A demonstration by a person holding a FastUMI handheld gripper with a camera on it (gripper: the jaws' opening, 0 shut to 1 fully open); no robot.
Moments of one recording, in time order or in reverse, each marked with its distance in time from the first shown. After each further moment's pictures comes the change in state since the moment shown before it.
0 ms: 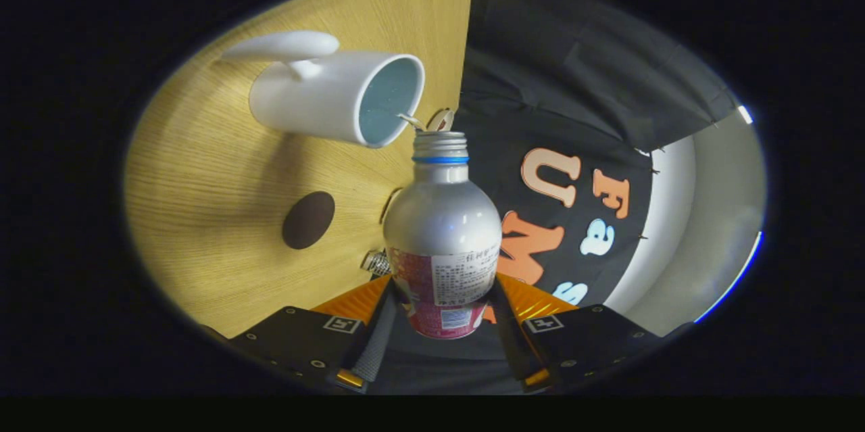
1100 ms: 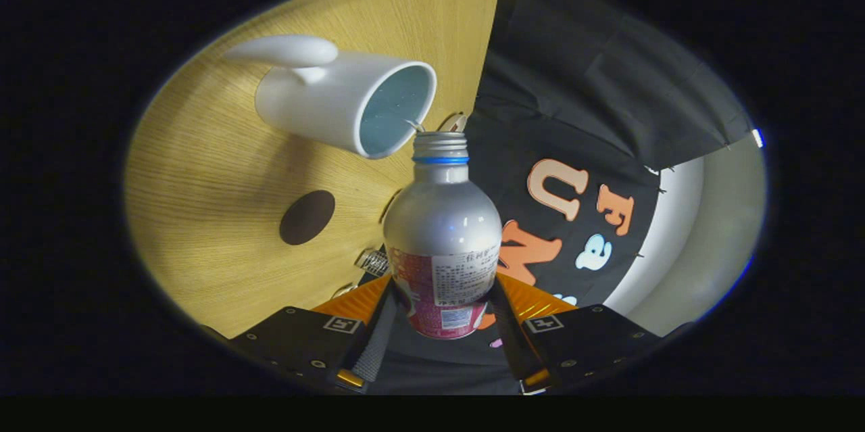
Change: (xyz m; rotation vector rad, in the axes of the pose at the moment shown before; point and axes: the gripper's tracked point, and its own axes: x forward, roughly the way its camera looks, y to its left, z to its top) arm 0.004 -0.009 0.014 -0.112 -0.015 0.029
